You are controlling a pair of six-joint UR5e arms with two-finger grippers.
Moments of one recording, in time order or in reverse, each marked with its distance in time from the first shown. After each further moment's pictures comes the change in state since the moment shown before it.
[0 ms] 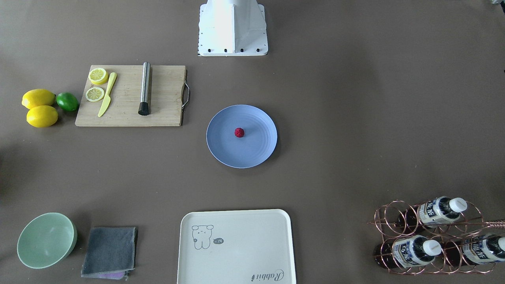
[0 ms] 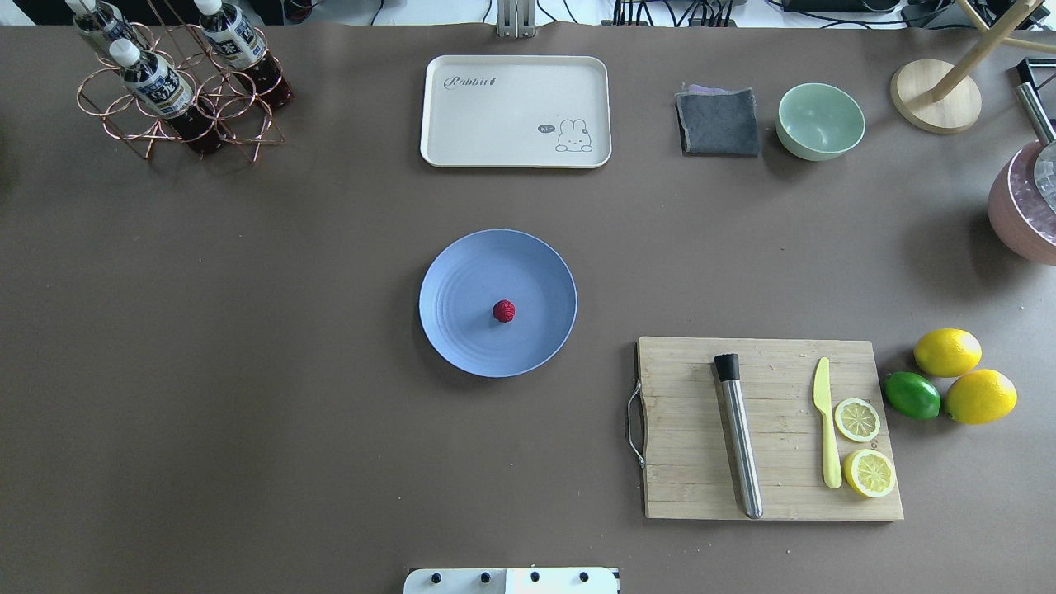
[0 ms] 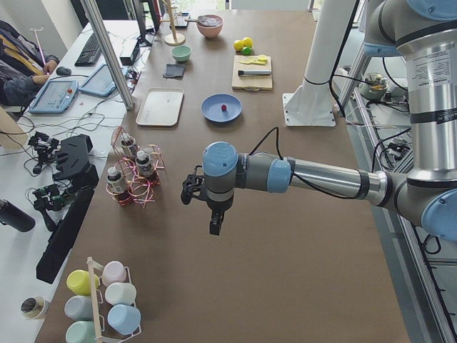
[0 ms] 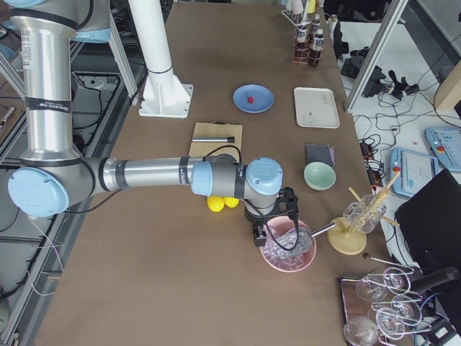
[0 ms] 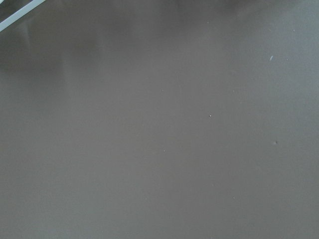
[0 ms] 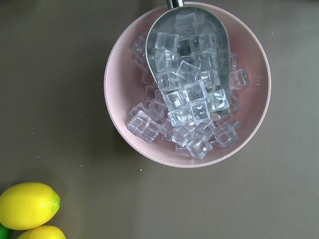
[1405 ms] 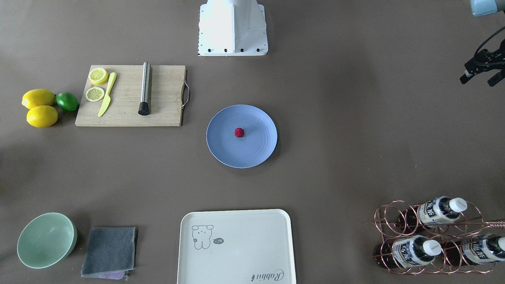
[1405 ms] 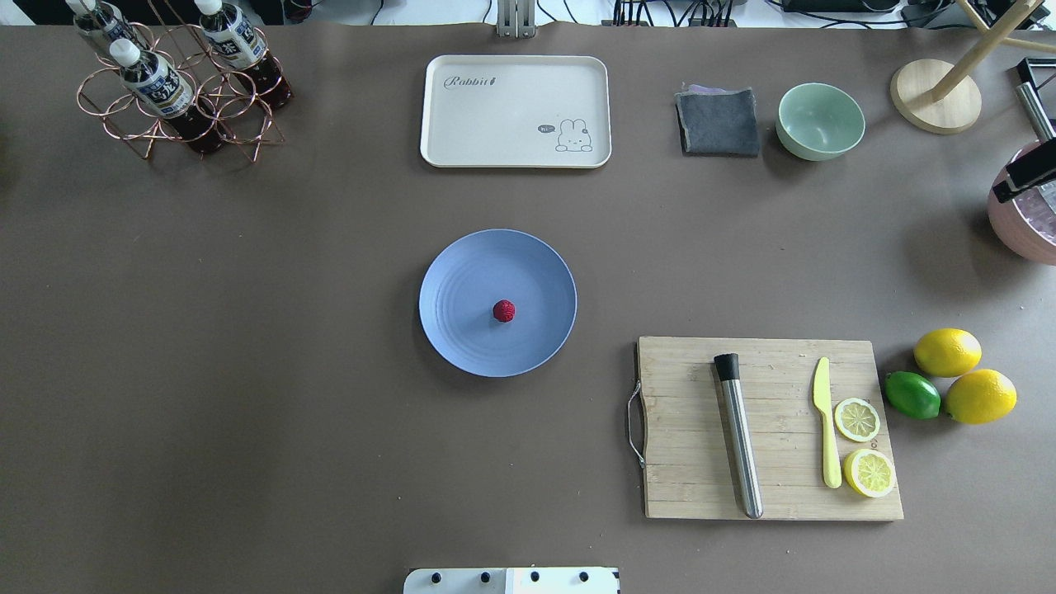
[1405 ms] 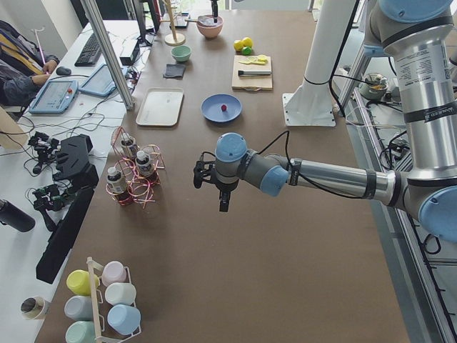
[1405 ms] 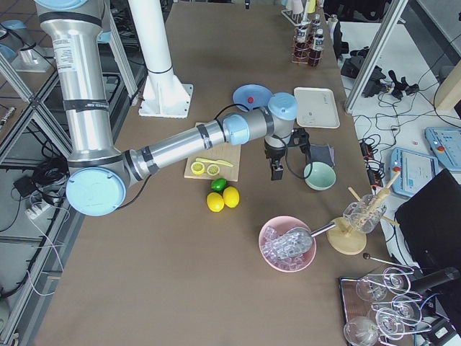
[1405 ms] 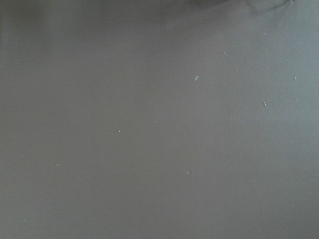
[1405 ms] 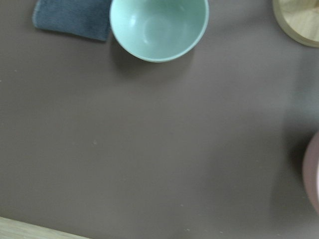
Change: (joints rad) left arm 0.166 0.071 -0.016 -0.305 -0.046 -0.388; right arm -0.249 0.109 0.112 0.055 -0.017 0.342
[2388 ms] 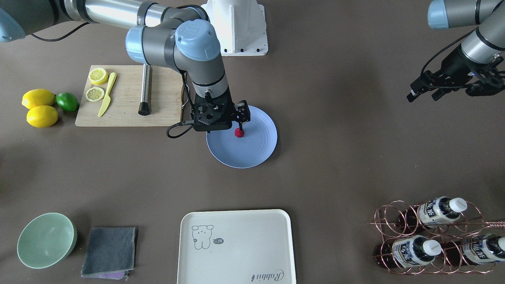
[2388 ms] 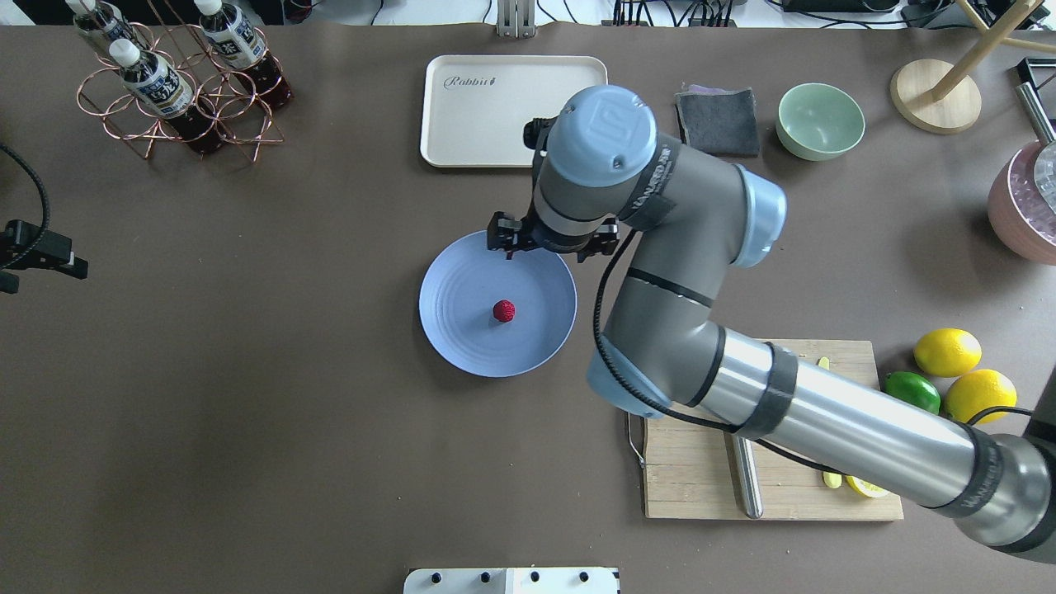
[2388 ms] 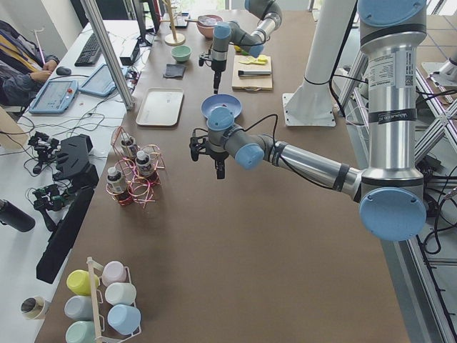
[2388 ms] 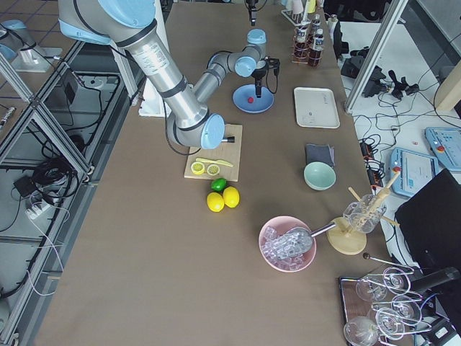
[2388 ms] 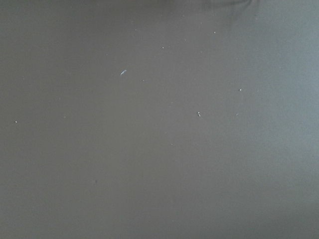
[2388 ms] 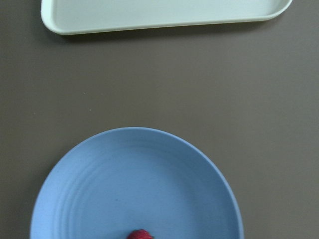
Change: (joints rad) left arm 0.280 -0.151 -0.028 -0.128 0.088 -0.576; right arm -0.749 0.674 -0.188 0.105 -0.442 1.022
